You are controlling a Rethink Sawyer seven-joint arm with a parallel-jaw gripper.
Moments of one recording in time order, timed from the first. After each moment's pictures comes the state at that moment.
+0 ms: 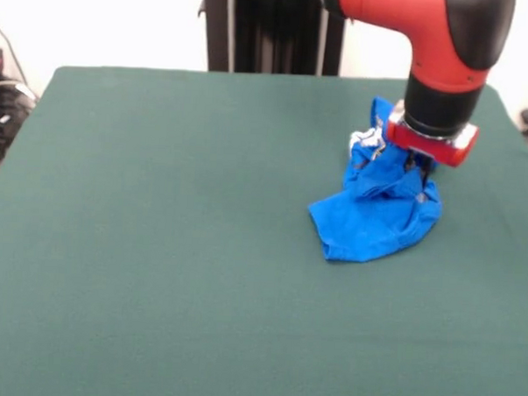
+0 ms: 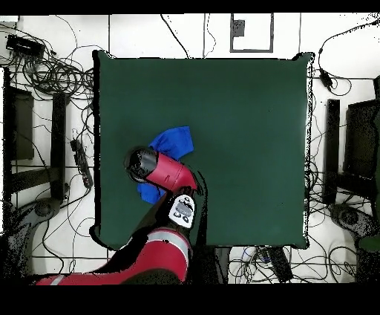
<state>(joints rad) 0.23 -0.32 -0.21 1.66 0.62 0.46 1.87</state>
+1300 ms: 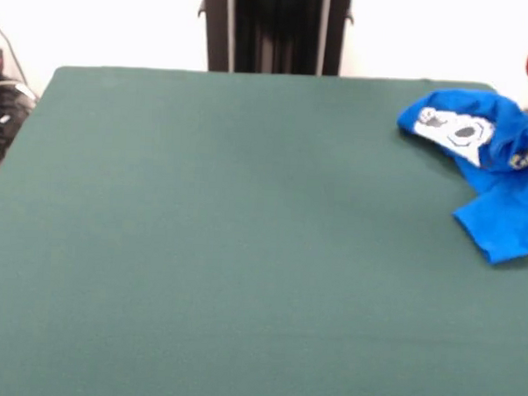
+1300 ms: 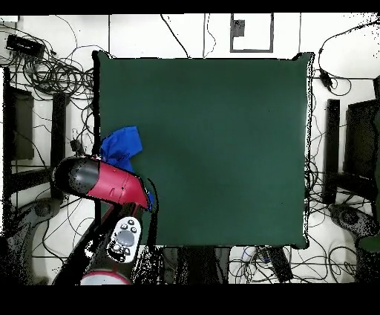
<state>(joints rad) 0.43 -0.47 -0.18 1.71 0.76 0.52 2.37</state>
